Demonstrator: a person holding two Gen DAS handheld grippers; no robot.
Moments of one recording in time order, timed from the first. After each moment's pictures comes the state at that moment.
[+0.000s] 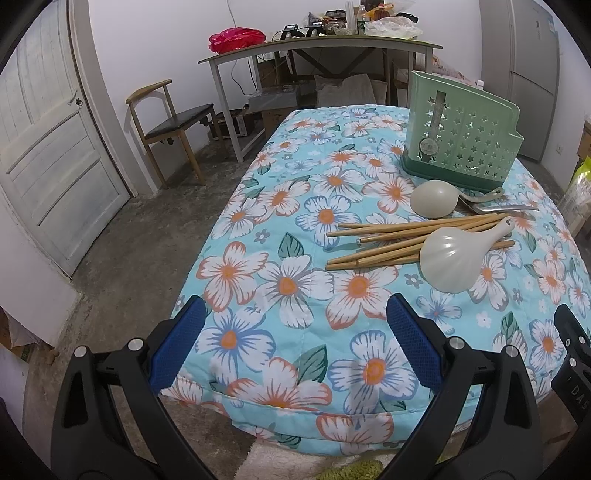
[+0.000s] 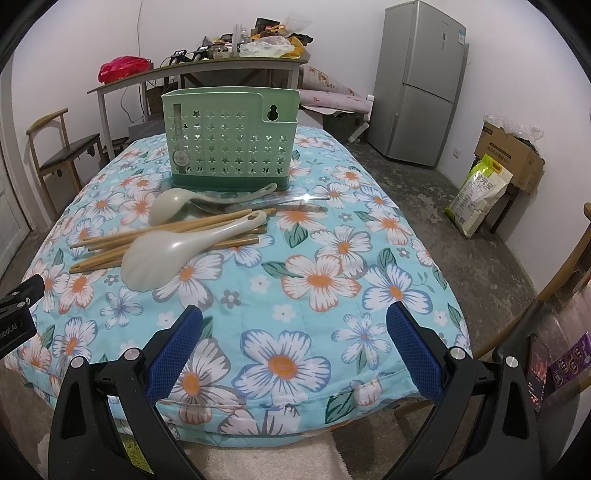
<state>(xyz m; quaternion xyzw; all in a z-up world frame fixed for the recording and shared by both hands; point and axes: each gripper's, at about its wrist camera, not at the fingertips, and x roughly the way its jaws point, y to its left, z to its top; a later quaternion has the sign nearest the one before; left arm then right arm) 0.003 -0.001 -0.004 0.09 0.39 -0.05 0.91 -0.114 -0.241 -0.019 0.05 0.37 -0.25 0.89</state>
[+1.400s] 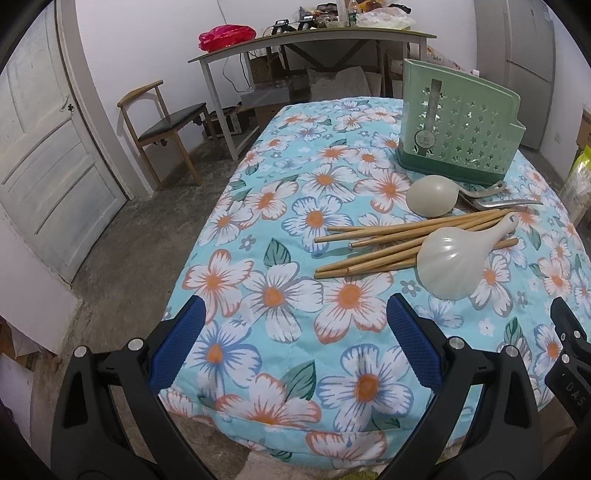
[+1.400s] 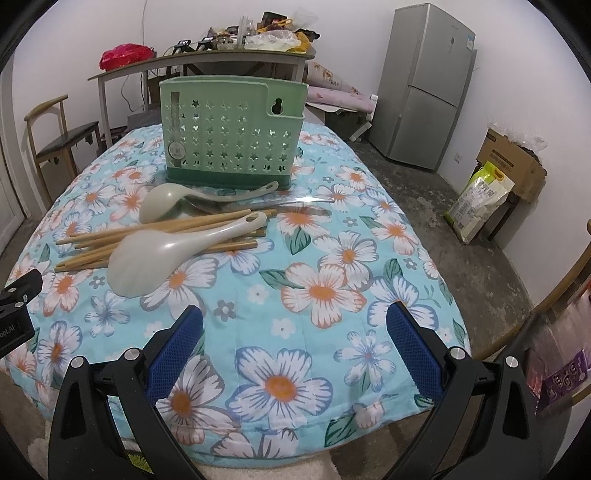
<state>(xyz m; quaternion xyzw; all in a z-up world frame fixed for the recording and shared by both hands) 0.018 -0.019 -0.011 0.11 0.40 -0.05 0.91 -0.092 -0.248 -0.027 0.03 0.39 -0.25 0.89</state>
